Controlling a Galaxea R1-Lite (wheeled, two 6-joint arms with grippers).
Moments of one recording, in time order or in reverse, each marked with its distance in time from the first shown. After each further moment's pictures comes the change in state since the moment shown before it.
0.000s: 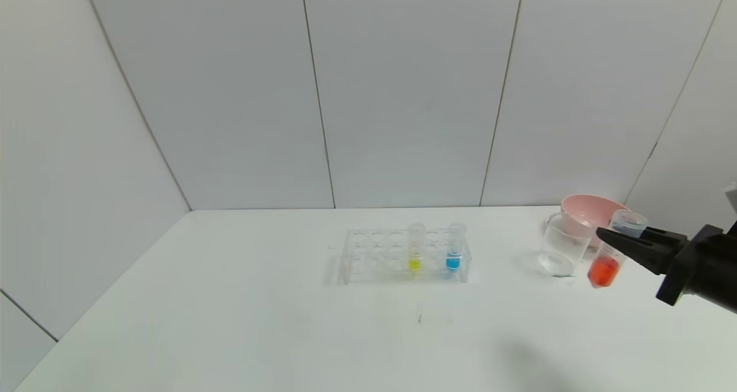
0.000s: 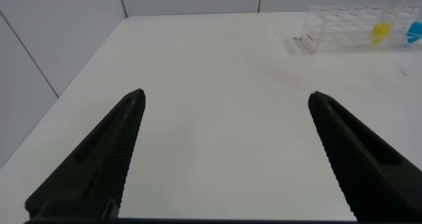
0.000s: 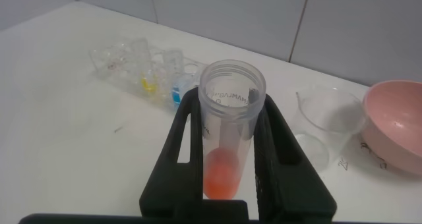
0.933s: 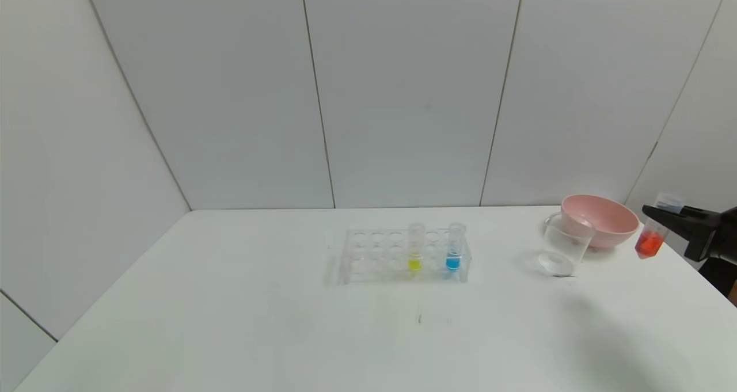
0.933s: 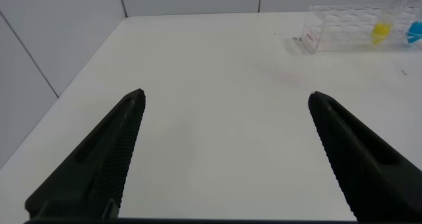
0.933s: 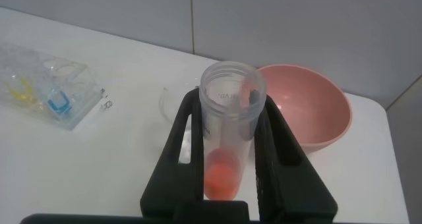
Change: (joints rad) left arm 0.000 0.000 0.000 0.000 0.000 0.000; right arm -0.325 0.283 -0.229 -0.011 0.108 -0.097
